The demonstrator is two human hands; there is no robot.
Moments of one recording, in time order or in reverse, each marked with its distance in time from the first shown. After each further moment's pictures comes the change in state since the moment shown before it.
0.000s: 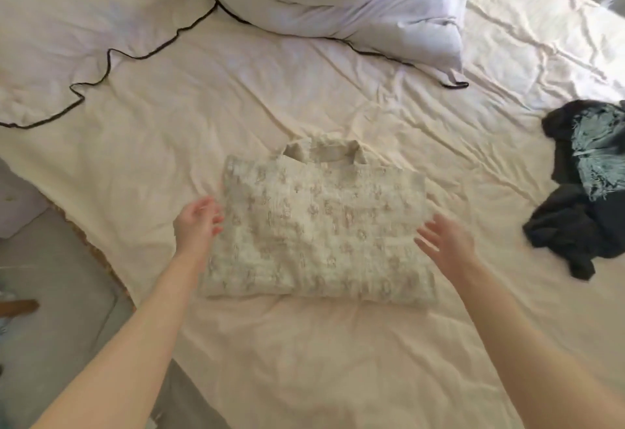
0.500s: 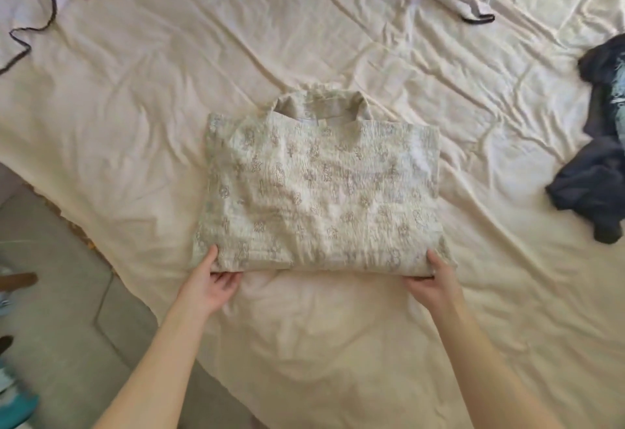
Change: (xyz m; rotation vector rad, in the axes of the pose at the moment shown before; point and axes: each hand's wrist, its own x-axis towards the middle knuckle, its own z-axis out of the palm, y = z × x) left_hand -0.035 -0.101 -0.016 -0.427 0.057 -0.776; right_hand 0.005 0.113 -0.035 0.584 0.130 0.474
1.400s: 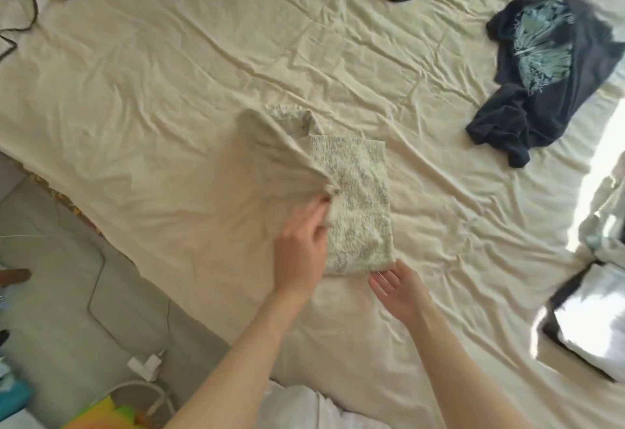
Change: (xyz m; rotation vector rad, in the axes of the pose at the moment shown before) left_hand -0.167 -0.195 0.047 1.127 -0.331 1.548; right_hand -0.064 0.014 -0.157 -0.248 -0.077 0.002
